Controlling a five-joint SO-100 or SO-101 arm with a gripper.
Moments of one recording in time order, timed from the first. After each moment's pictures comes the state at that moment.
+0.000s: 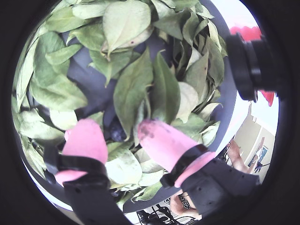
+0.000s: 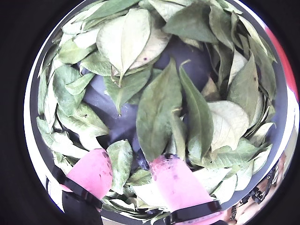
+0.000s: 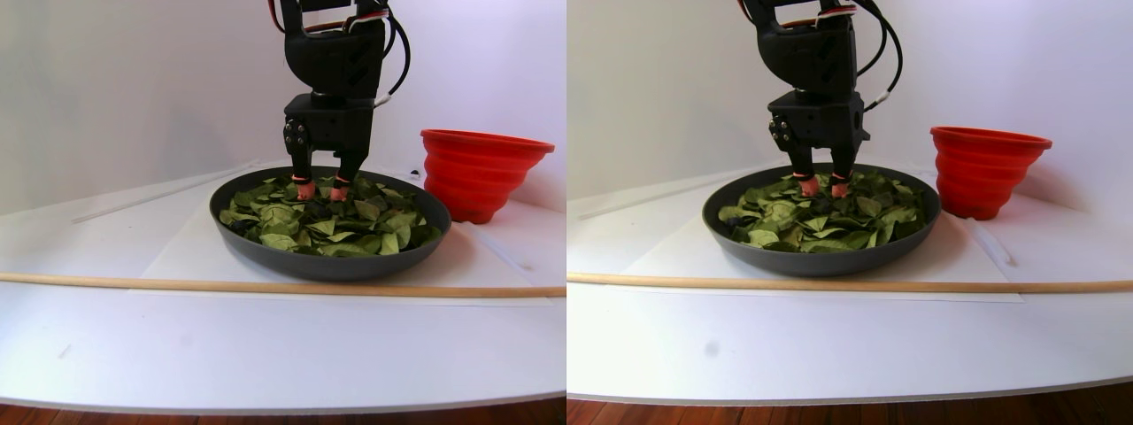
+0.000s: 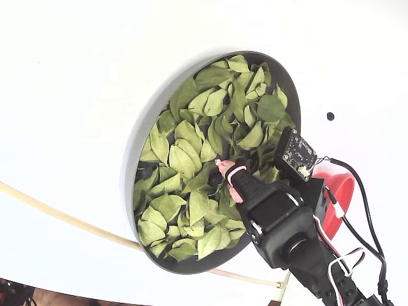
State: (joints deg) arm 13.4 85.3 121.0 -3.8 -82.6
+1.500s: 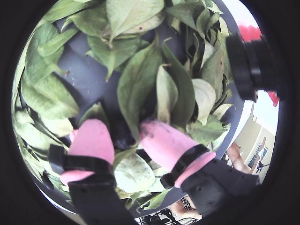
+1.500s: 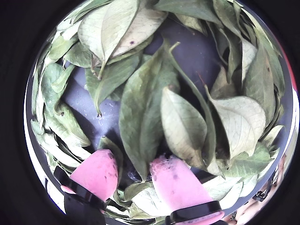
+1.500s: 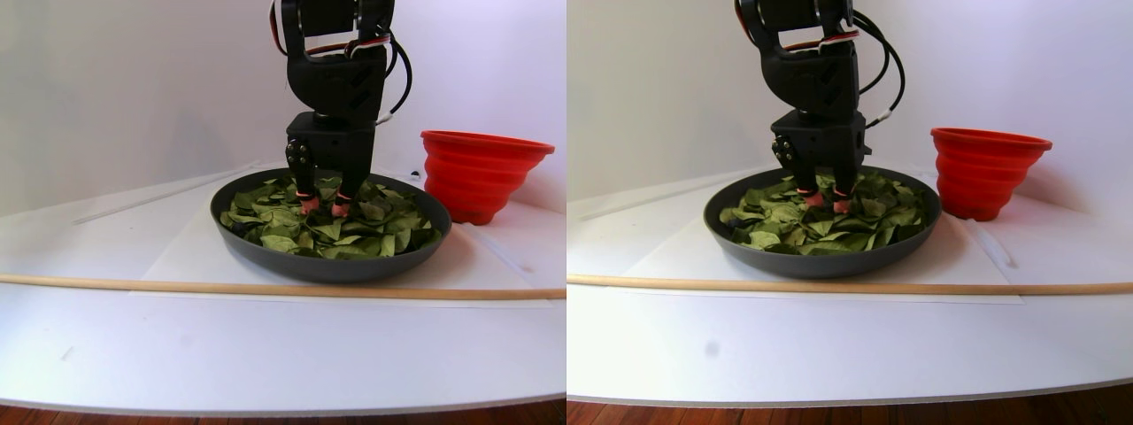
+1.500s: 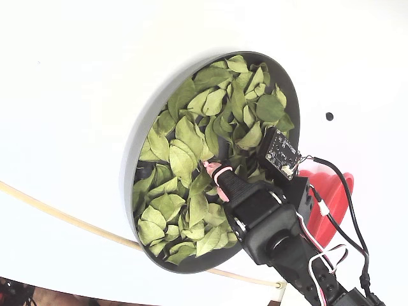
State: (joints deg) arm 14.2 77.0 119.0 -7.7 -82.7
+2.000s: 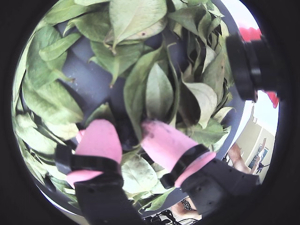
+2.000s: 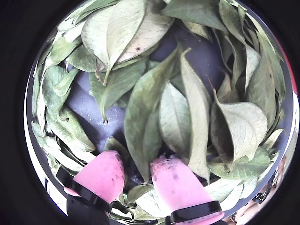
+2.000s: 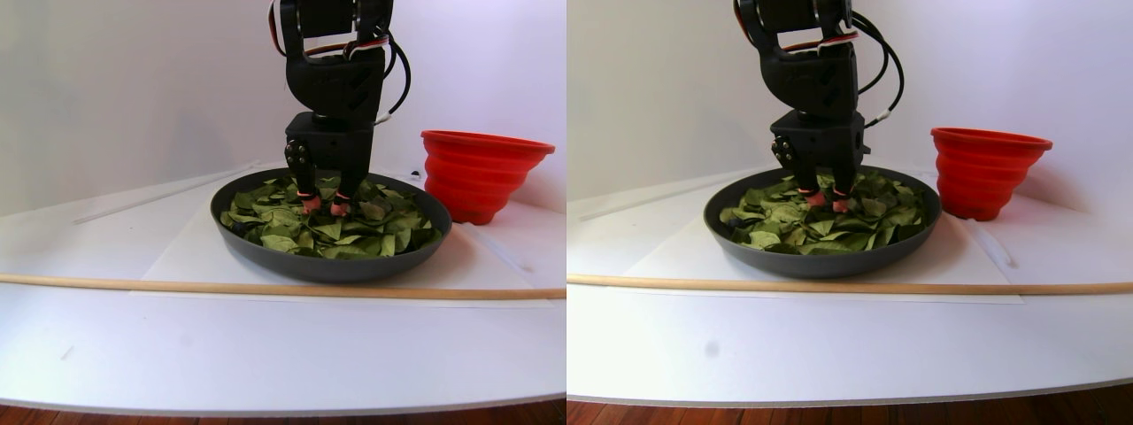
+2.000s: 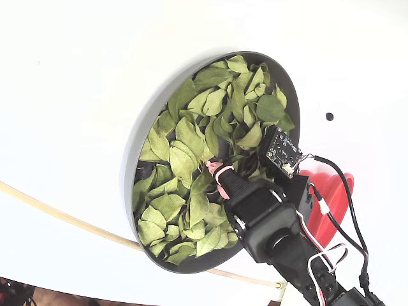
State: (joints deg) arm 14.2 77.8 119.0 -8.4 -83.0
